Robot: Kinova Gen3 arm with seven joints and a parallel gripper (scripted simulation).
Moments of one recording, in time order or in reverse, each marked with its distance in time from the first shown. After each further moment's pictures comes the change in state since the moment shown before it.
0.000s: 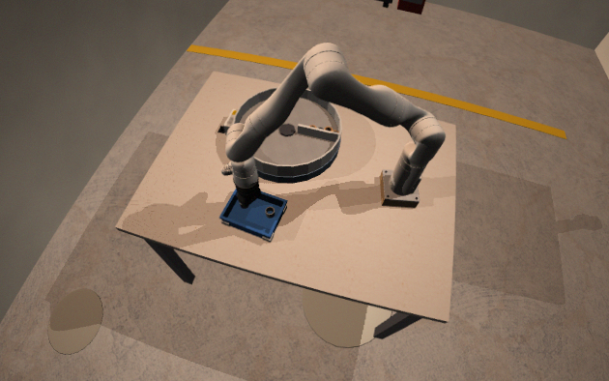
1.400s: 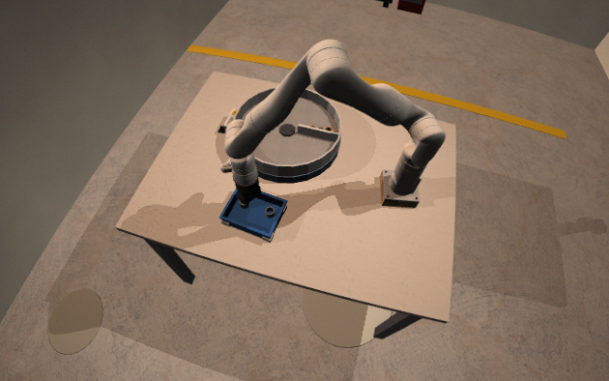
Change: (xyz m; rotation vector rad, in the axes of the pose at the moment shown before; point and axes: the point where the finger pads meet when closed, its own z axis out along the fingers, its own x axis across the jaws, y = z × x) arm 0.001 0.001 -0.014 -0.002 0.003 0.000
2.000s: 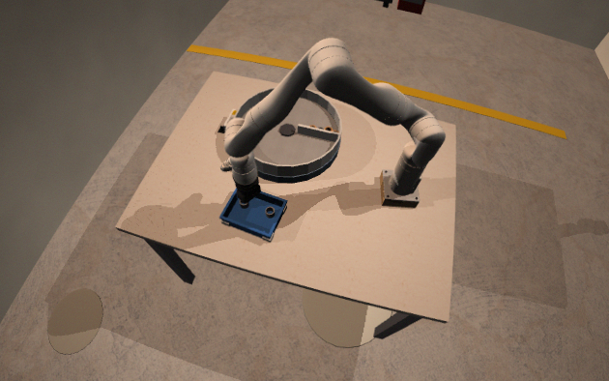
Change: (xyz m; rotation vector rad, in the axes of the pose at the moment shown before) arm 0.000 0.000 -0.007 0.000 0.000 0.000
